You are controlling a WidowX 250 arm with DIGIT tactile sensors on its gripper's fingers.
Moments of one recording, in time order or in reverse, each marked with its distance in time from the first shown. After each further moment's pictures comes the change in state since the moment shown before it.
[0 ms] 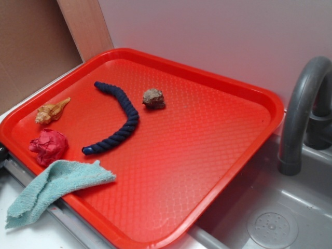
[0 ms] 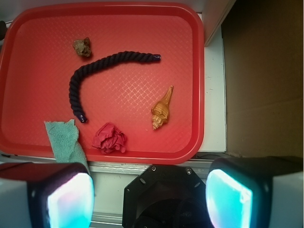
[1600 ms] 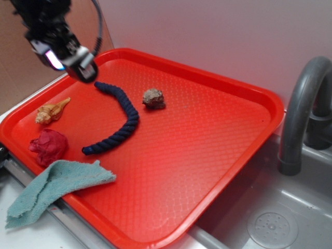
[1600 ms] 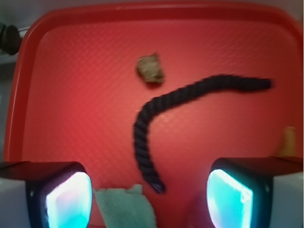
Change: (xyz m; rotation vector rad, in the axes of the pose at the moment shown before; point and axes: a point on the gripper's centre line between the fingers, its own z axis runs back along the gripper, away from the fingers) arm 0.068 -0.127 -0.120 -0.099 -0.036 0.011
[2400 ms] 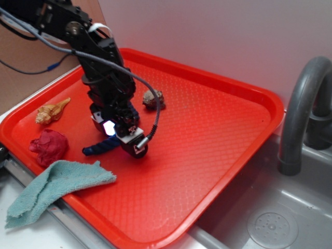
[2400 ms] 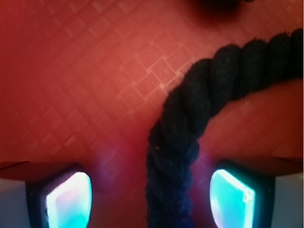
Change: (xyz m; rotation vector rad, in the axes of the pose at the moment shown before) arm -0.003 -0.011 -0.113 0.016 0.152 -0.062
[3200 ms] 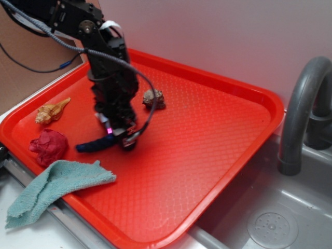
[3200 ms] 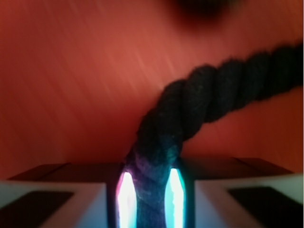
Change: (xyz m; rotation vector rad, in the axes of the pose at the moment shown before) arm -0.011 0.012 0.007 0.152 0.122 -0.074
